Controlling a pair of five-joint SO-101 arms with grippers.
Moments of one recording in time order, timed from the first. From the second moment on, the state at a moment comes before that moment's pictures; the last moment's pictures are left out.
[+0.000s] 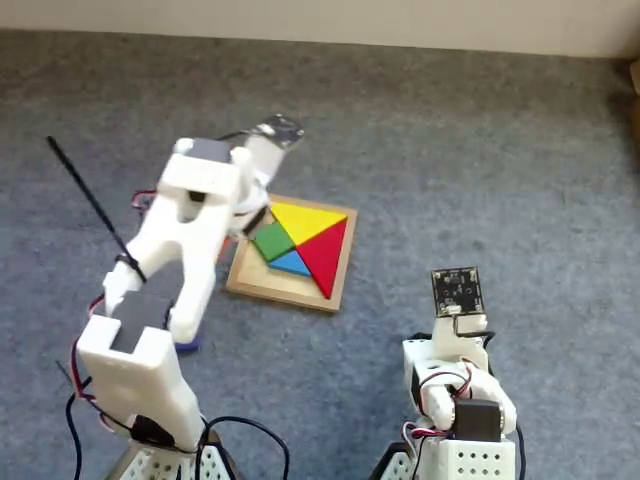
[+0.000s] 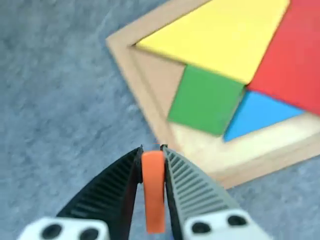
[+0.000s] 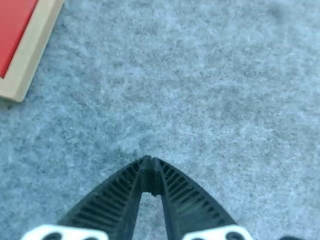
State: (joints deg) left arm 6.0 17.1 1.9 72.8 -19.7; right arm -3.6 -103.7 96.0 69.1 10.5
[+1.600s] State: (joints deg) left arm 24.2 5.2 16.6 61.1 -6.7; right arm -3.6 -103.7 96.0 69.1 10.5
